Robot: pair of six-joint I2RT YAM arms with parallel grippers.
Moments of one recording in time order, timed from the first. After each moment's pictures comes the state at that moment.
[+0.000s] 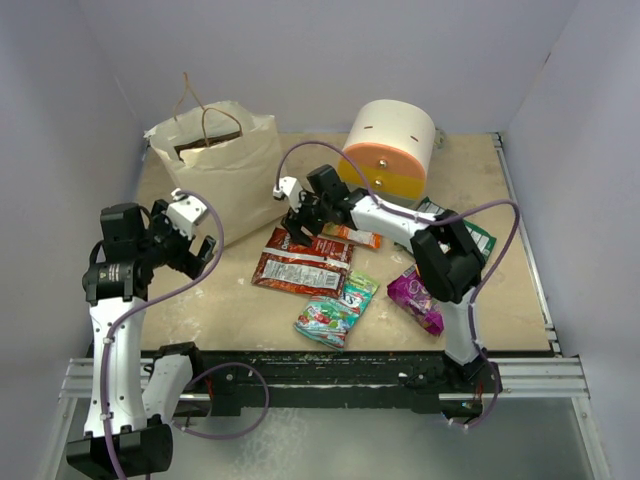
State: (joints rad) left arm 0.16 0.82 1.00 -0.89 0.50 0.61; right arm 0.69 2.02 1.49 -0.28 -0.37 -0.37
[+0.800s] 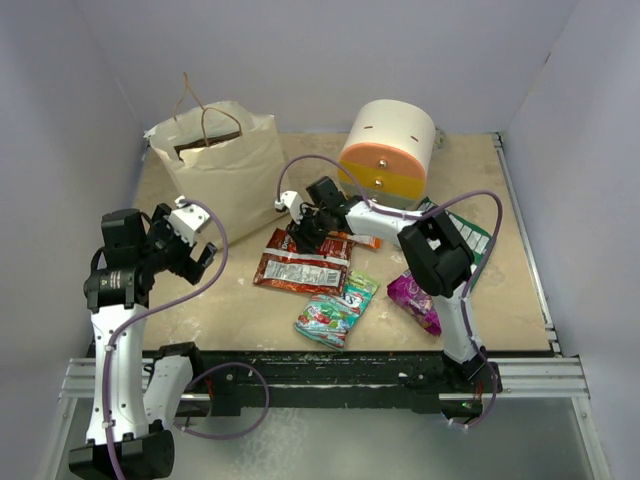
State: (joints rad) left arm 0.16 0.77 0.97 -0.88 0.50 0.67; right arm 0.69 2.13 1.50 -0.30 -0.40 -0.37
